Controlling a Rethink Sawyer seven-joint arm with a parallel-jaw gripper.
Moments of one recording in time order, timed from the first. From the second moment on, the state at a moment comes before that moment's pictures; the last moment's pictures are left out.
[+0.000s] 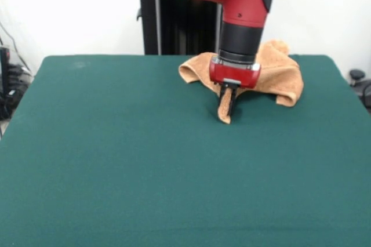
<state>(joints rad) 0.07 -0.40 -0.19 1.83 -0.30 -0.15 2.30</state>
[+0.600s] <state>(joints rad) -0.04 -0.37 -0.18 1.68 -0.44 -0.15 2.30</state>
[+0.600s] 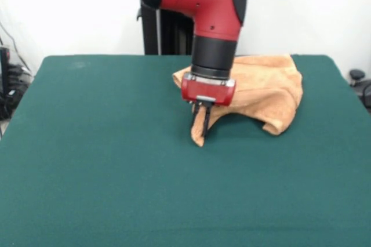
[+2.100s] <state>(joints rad) -0.16 -0.37 -0.01 1.50 -0.57 0.00 2.30</state>
